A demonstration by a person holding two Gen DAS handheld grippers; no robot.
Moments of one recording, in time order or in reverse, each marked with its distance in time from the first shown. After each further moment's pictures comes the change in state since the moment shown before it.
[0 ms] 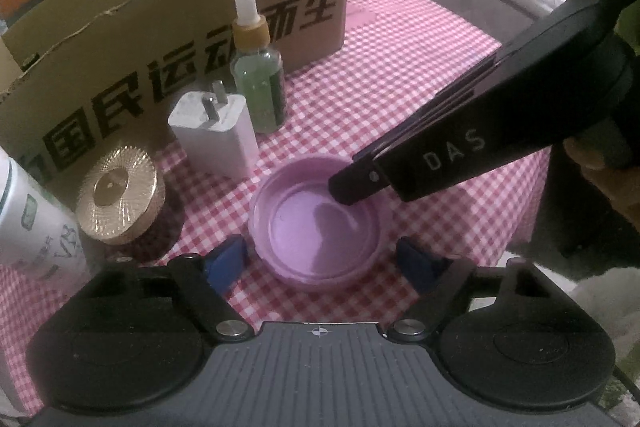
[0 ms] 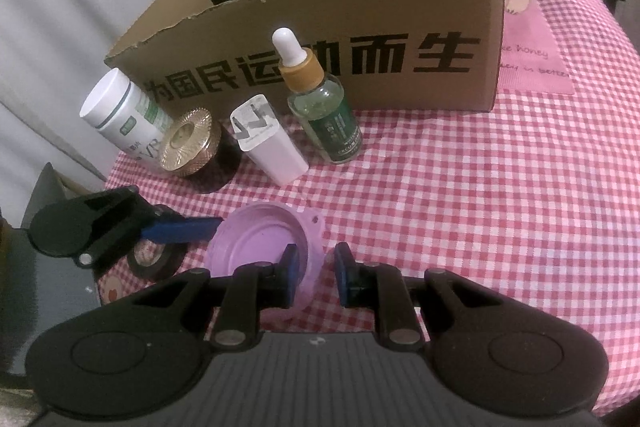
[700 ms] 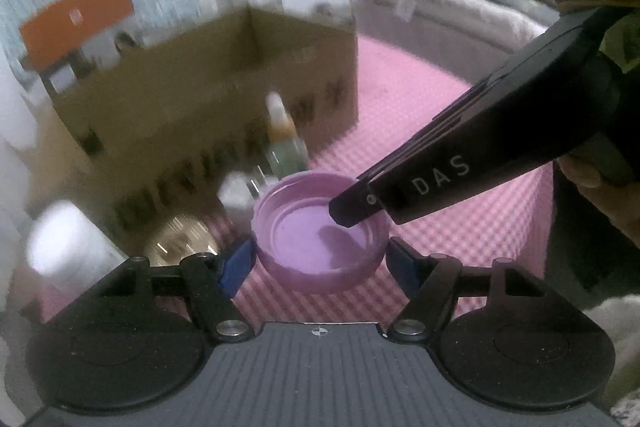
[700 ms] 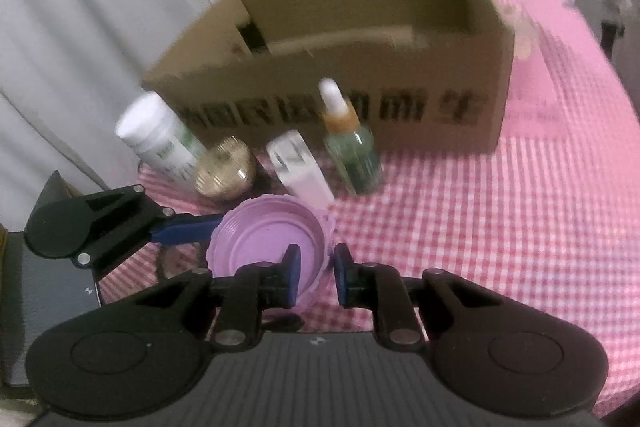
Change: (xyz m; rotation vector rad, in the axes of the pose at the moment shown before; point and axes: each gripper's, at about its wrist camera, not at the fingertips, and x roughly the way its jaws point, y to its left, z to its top) left arm -0.061 -0.011 0.010 0.036 -0.195 0.112; right arm -0.039 0.027 0.010 -0.077 -0.116 -0.003
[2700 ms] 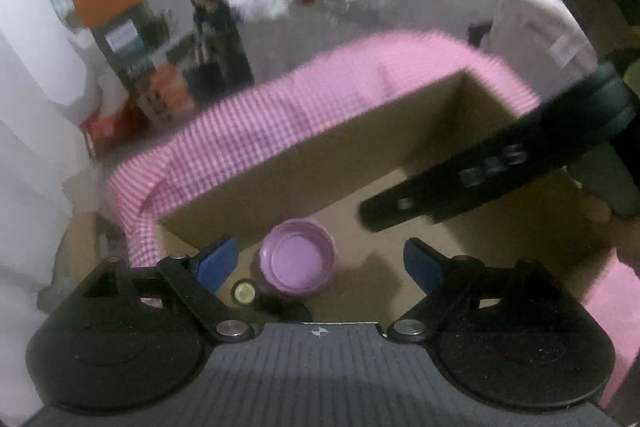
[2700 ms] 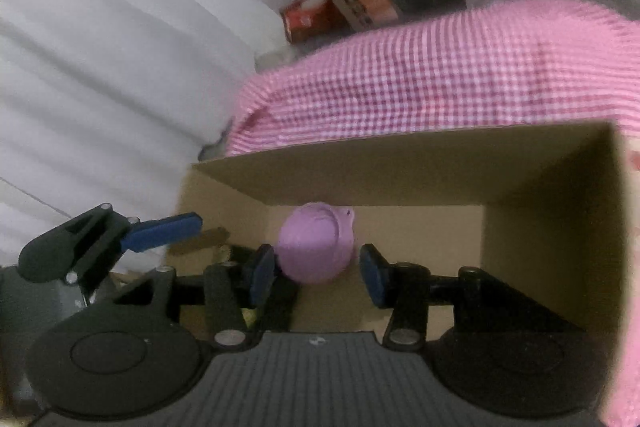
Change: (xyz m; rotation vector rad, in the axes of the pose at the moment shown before) left arm 0.072 0.181 0.152 -0.156 0.210 0.117; right arm 0.113 -0.061 0.250 0.195 0.144 0.209
